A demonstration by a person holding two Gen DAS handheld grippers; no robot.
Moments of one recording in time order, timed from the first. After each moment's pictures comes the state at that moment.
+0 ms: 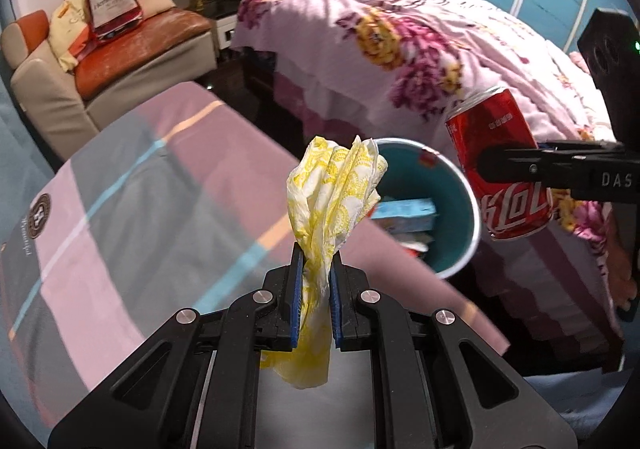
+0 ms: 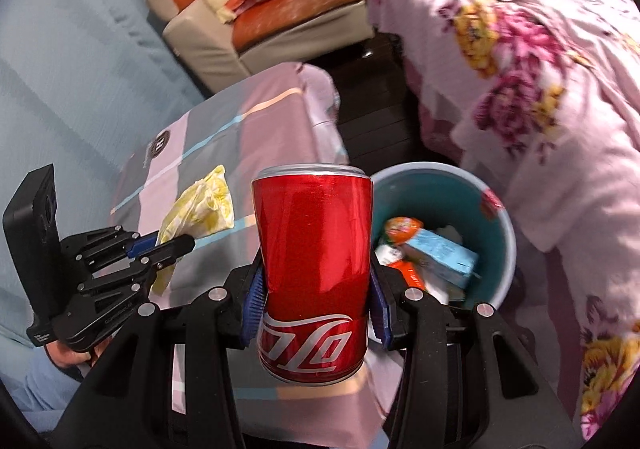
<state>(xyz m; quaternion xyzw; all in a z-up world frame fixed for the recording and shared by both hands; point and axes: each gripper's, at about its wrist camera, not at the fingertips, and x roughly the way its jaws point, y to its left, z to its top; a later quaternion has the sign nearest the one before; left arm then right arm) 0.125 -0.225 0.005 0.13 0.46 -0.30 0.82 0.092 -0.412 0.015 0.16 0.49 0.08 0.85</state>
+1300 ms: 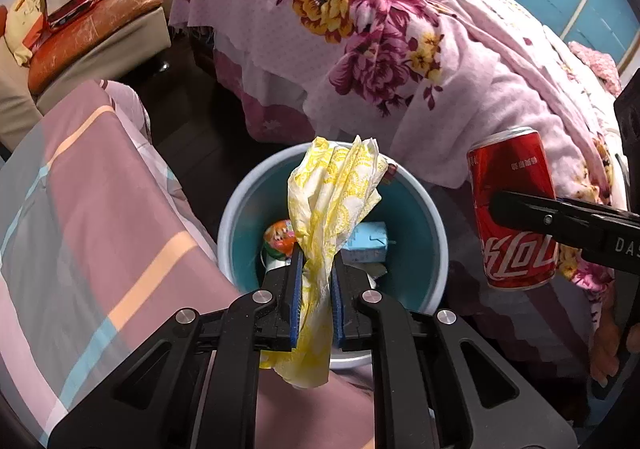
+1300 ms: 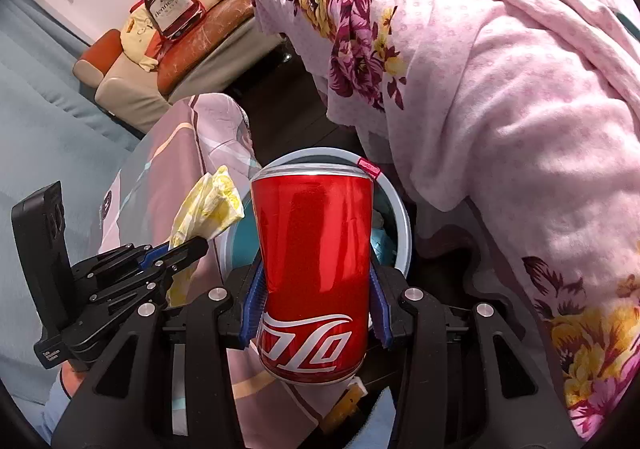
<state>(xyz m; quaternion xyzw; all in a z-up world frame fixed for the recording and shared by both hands) 0.162 -0.360 -0.052 0.13 0.52 -0.31 0.79 0.075 -0.537 -0.039 0.26 0.49 -0.02 0.83</state>
